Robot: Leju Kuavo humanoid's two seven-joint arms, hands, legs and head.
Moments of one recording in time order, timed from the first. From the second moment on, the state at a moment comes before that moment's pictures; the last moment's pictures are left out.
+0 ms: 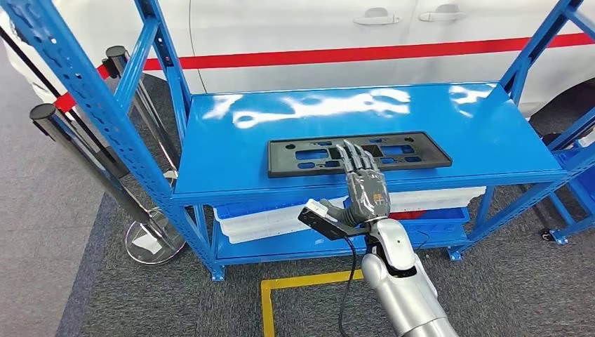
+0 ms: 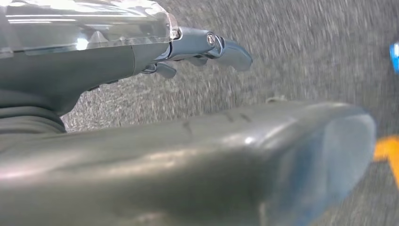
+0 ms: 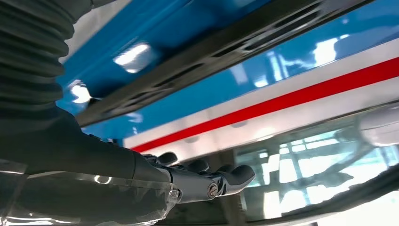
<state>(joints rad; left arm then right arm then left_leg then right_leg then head) -0.08 -0.20 1.26 -0.20 -1.23 0.21 -0.41 -0.41 0.15 0.35 -1.19 1.19 -0.47 -0.06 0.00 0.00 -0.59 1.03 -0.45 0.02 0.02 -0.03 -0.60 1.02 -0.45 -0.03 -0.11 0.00</state>
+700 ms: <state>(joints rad) -0.08 -0.17 1.23 -0.20 -1.25 0.18 -0.41 -0.33 0.14 0.29 -1.22 1.23 -0.52 -0.06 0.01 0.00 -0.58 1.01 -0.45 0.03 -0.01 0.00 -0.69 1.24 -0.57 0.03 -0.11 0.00</state>
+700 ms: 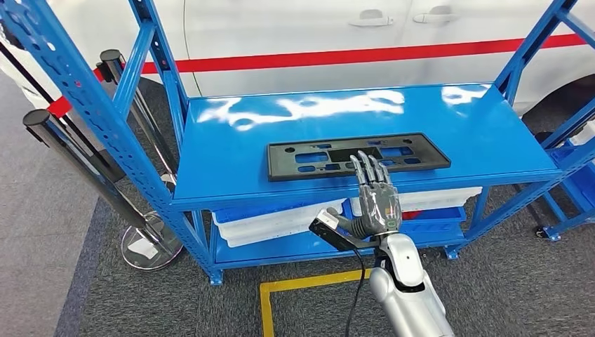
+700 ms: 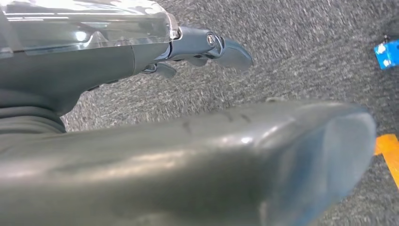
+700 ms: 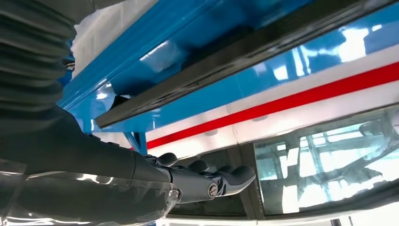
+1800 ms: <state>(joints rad) -0.09 -0.17 1.19 -0.20 -1.29 0.15 -0.39 -0.25 0.11 0.28 -1.27 1.34 -0.55 0.00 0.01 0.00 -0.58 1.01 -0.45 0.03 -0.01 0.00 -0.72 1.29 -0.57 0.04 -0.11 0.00</state>
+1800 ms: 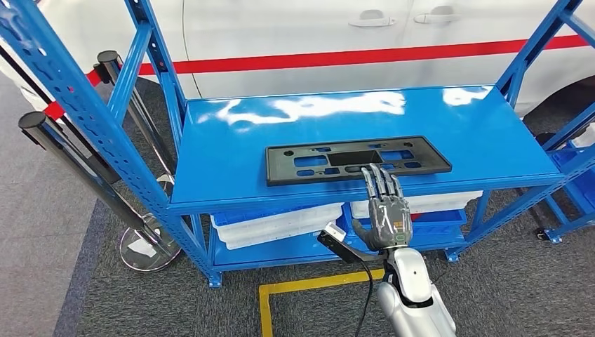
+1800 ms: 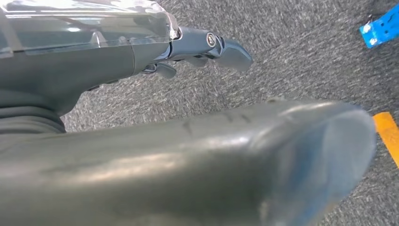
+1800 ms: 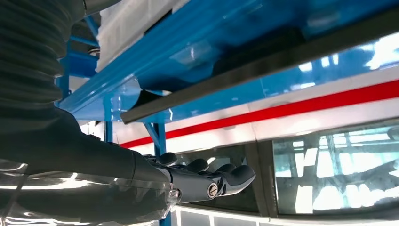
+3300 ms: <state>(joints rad) -0.08 -0.19 1.17 -0.20 -1.27 0.16 -0.36 -0.37 0.20 0.32 -1.17 1.39 -0.47 0.01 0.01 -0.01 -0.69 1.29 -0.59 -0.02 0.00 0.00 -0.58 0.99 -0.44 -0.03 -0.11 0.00</state>
